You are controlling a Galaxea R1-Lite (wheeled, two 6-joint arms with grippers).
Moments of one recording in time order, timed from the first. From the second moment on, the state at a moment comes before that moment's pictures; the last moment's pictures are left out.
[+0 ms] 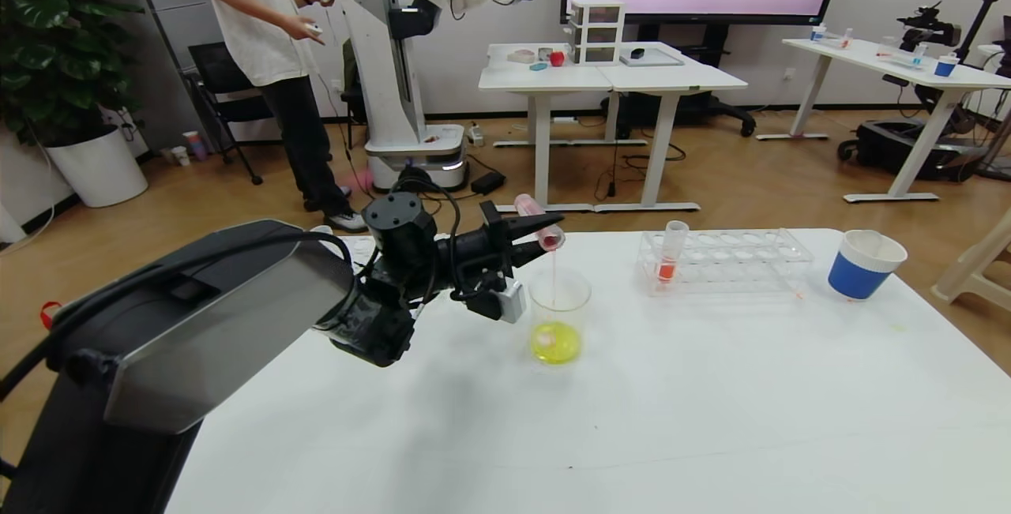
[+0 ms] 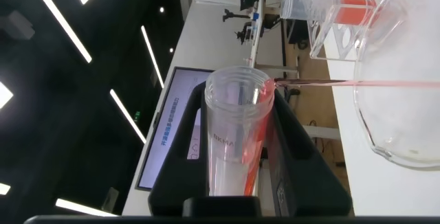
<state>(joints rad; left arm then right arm) -0.43 2.41 -1.32 -1.35 -0.79 1.44 0.01 0.00 0.00 0.01 0.01 -0.05</state>
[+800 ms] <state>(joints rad) -0.43 2.43 -1.32 -1.35 -0.79 1.64 0.01 0.00 0.00 0.01 0.01 -0.05</state>
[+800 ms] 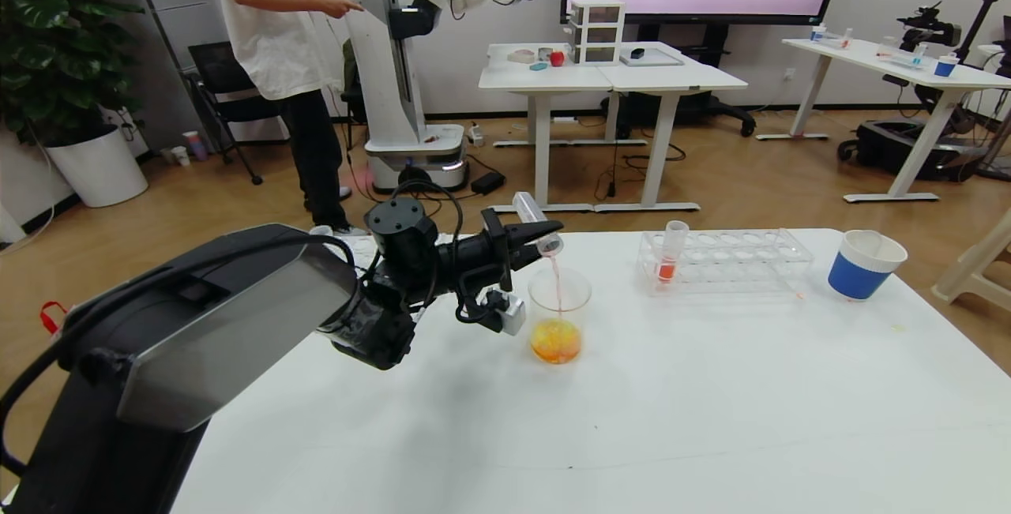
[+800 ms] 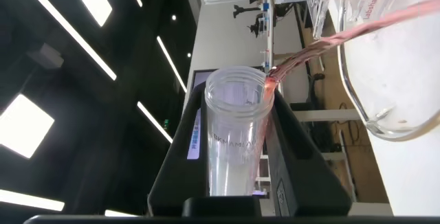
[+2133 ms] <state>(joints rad) -0.44 2.38 -1.28 -1.55 -0.52 1.07 0.01 0.00 0.00 0.01 0.01 -0.05</state>
